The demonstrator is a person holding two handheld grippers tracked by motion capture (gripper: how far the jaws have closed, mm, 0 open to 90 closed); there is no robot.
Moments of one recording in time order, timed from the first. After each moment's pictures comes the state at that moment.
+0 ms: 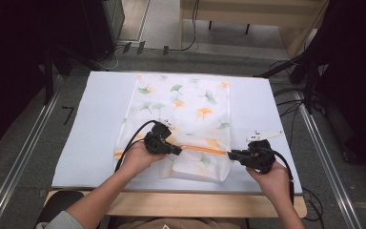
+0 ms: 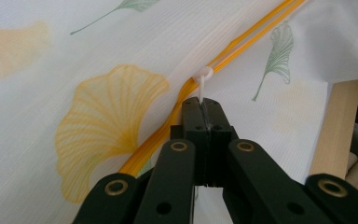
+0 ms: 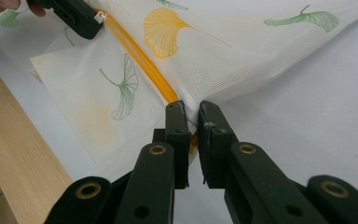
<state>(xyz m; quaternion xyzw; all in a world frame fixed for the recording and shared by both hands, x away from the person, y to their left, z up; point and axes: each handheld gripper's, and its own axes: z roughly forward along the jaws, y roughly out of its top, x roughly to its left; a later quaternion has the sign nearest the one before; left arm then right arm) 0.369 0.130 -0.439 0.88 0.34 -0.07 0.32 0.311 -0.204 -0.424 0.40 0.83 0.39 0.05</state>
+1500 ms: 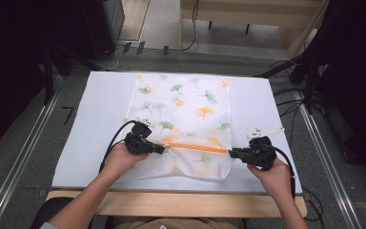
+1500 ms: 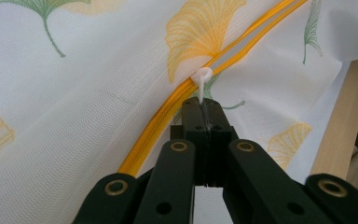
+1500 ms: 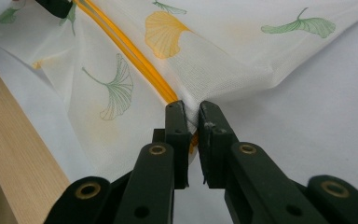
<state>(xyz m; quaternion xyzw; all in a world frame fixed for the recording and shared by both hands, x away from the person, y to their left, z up) 0.362 0.182 -0.435 0.86 0.38 -0.07 0.32 0.320 -0.208 -0.422 0.40 0.83 0.39 0.04</state>
